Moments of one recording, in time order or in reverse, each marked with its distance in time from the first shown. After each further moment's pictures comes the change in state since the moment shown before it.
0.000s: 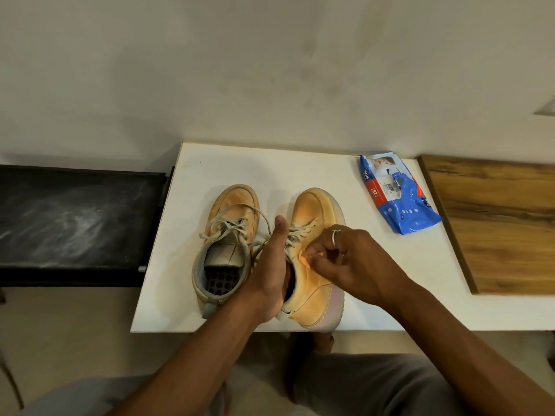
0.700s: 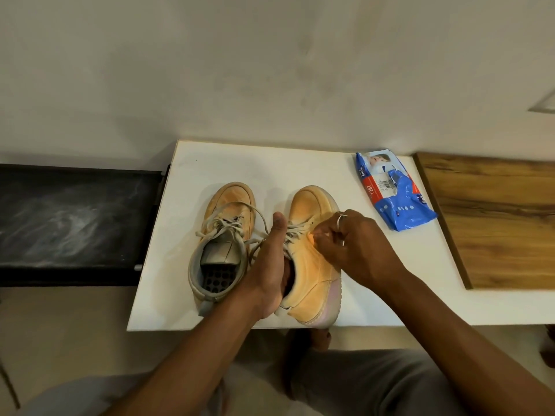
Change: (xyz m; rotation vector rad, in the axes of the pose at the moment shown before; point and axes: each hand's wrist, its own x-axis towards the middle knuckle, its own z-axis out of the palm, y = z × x) left_hand 0.001 -0.001 0.002 0.019 0.029 -0.001; right_hand 0.010 0.010 -0.004 -0.141 0.118 0.159
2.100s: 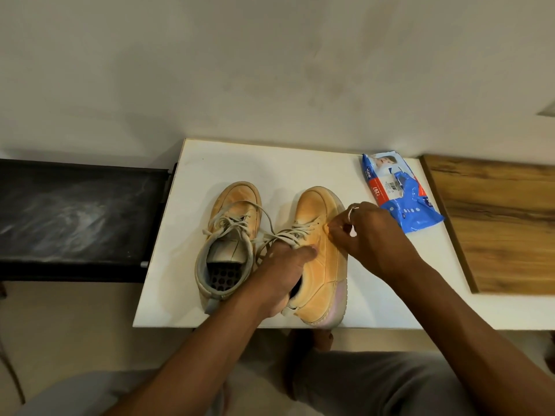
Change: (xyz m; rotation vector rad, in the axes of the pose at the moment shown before) left_hand 0.021 -0.022 -0.010 0.185 0.176 0.018; right_hand 0.014 0.000 -0.015 -0.240 0.046 -0.037
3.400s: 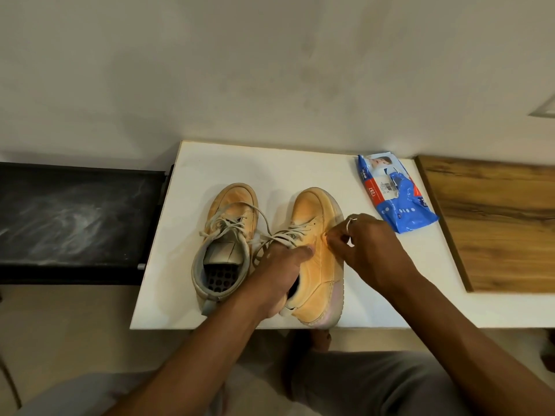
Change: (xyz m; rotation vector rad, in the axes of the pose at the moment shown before) left_hand -0.002 0.002 0.003 0.002 0.040 0.002; right_hand -0.019 0.001 0.003 0.035 -0.004 0.014
